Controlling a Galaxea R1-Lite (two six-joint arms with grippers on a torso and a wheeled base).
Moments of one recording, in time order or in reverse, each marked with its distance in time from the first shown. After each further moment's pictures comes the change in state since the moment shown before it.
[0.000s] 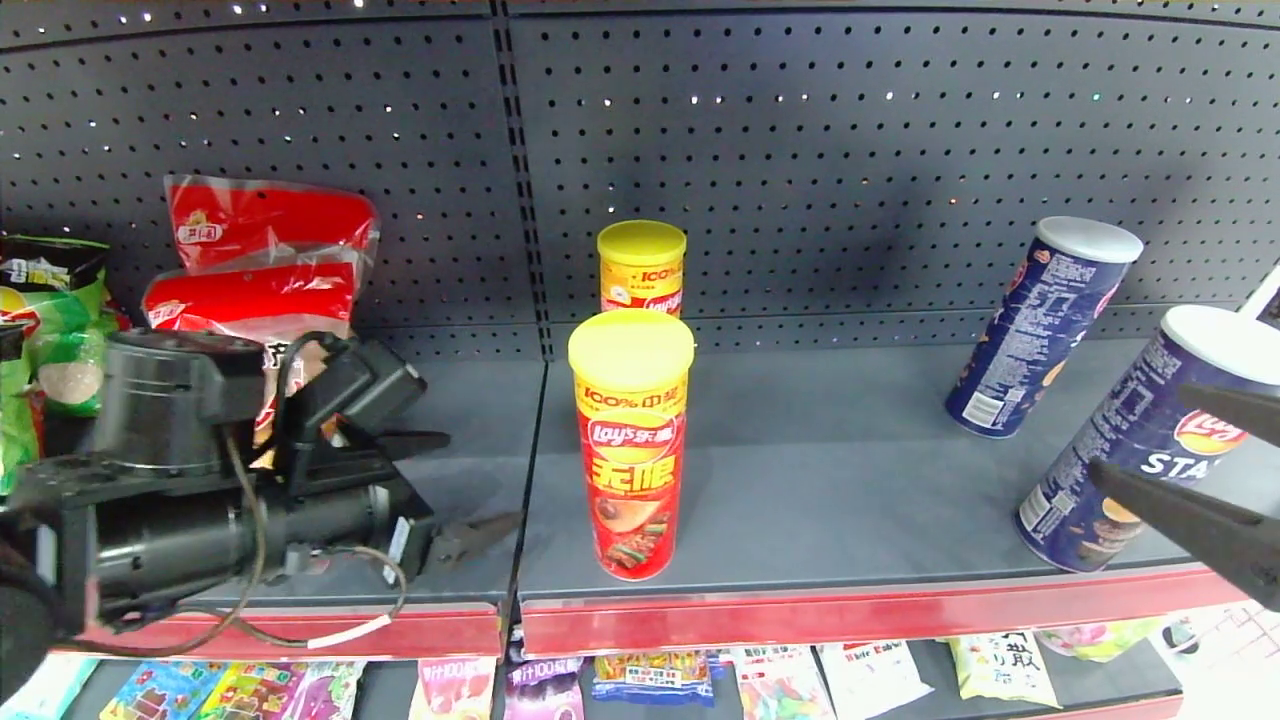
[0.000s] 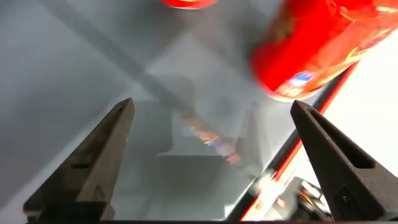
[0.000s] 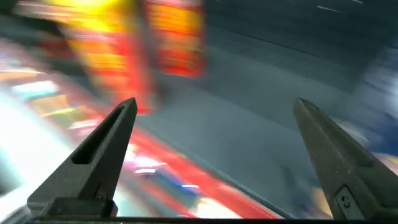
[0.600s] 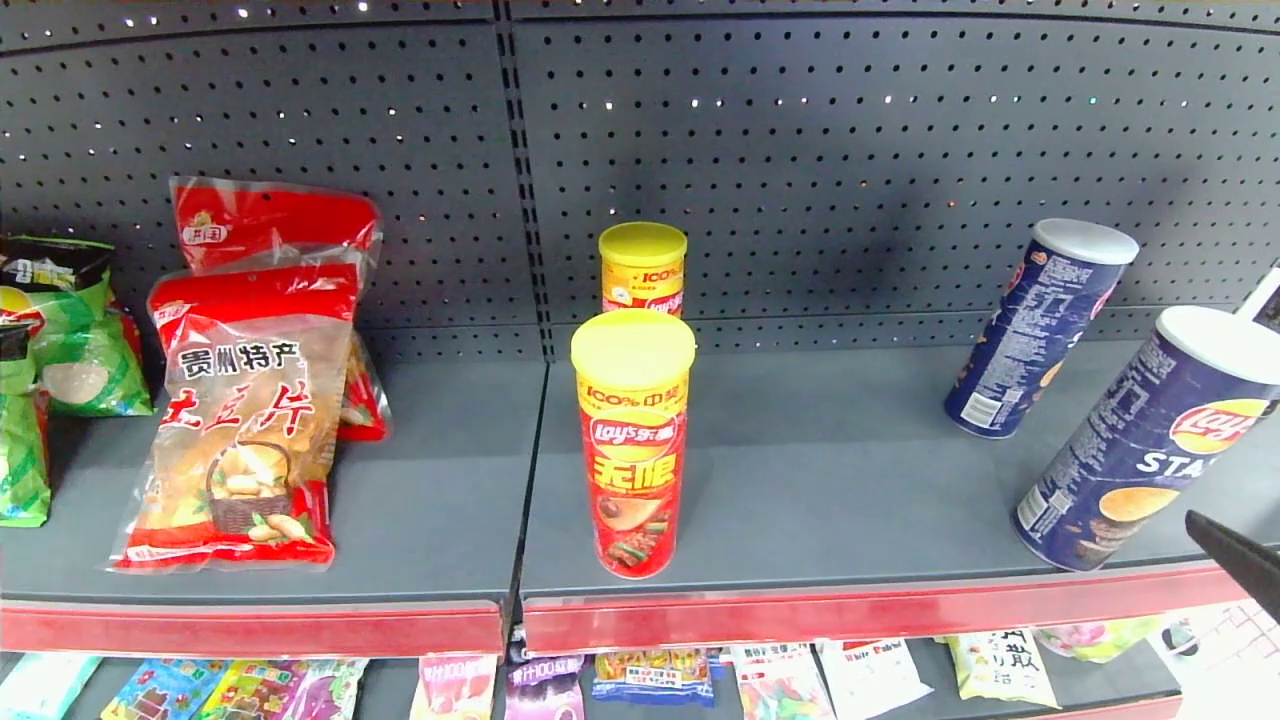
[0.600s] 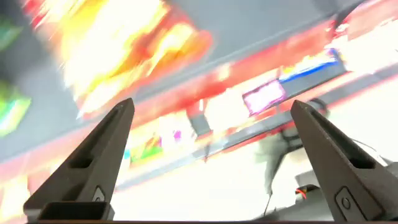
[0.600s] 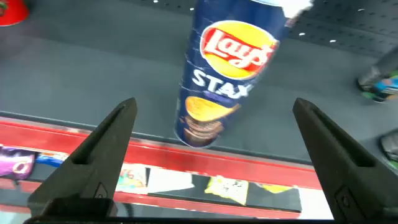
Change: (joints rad) left arm 0.154 -0.861 -0.048 0.932 0.409 -0.079; right arm -0.291 -0.149 0.145 0.067 -0.109 -0.128
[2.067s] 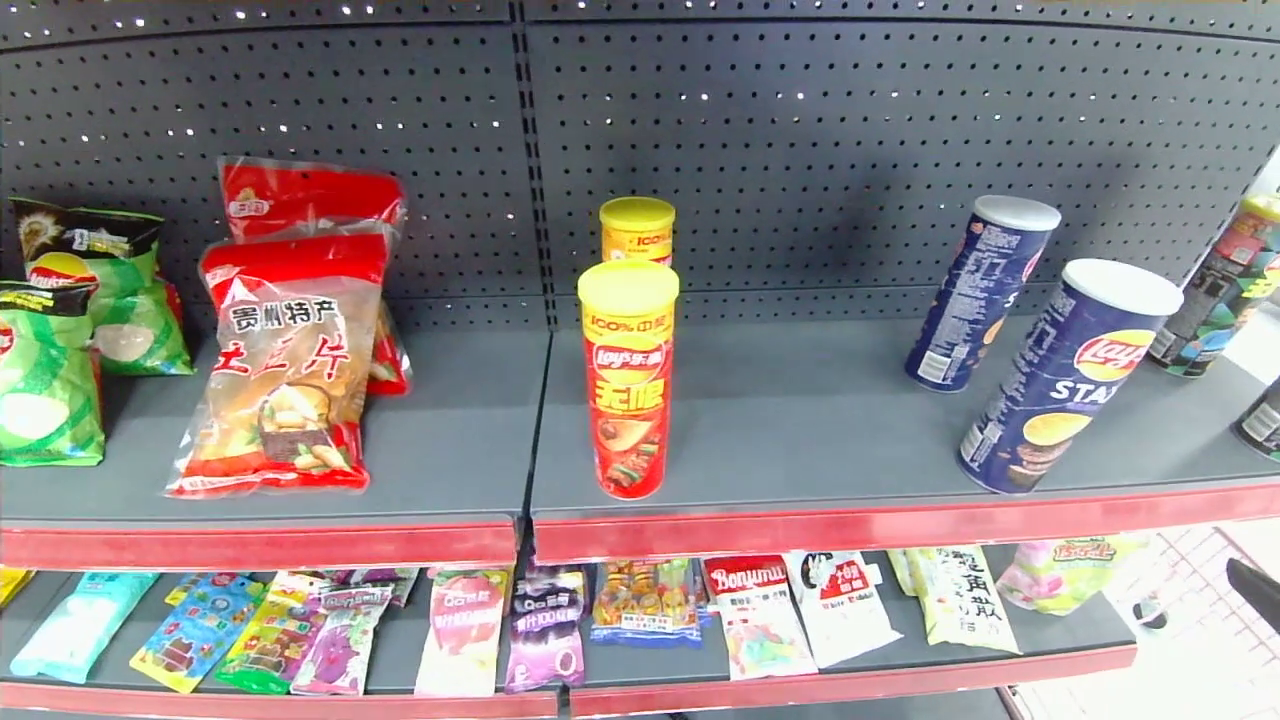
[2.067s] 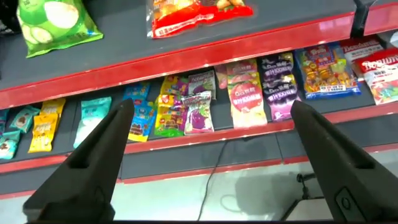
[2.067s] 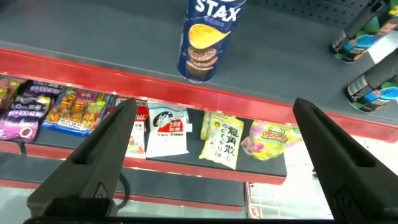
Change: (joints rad) left arm 0.083 -0.177 0.075 -0.063 0.023 0.015; right arm -0.026 -0.099 0.012 0.103 0.005 -0.016
